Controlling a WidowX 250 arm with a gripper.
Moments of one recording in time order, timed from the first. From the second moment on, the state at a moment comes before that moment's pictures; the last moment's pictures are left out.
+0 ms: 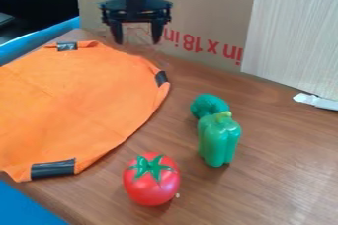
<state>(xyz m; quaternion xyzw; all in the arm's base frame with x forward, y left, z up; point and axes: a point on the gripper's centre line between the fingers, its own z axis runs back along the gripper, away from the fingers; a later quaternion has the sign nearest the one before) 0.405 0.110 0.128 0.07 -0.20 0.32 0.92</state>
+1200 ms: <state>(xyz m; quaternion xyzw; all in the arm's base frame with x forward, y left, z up) 0.409 0.061 0.067 0.09 -0.20 0.30 0.93</state>
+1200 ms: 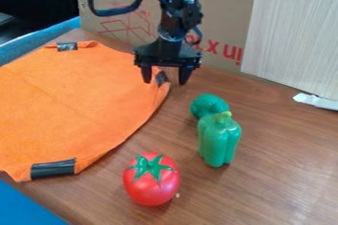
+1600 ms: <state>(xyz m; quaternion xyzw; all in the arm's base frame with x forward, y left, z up) 0.408 0.069 0.061 0.09 -0.20 0.31 0.92</state>
